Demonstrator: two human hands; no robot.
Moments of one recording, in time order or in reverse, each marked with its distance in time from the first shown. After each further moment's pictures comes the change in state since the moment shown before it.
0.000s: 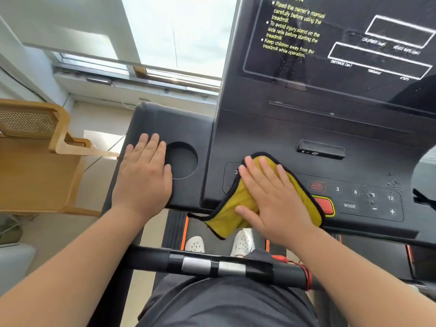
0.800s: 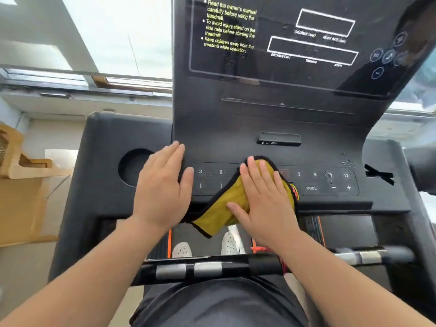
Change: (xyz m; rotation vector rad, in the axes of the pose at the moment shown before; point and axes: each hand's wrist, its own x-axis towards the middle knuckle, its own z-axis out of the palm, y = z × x) left_hand 0.002 0.093 0.003 -0.412 0.114 0.138; right_hand -0.040 0.009 0.007 0.043 0.012 0.351
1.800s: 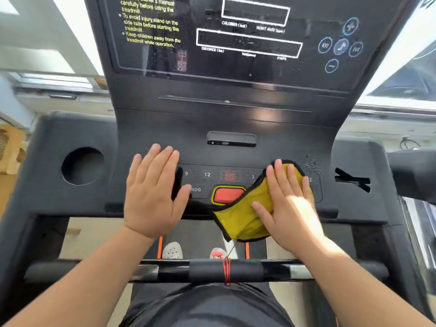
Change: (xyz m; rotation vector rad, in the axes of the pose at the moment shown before) left_hand -0.010 0.081 0.068 0.320 0.183 0.197; right_hand -0.031 0.159 0.002 0.037 -0.004 0.077
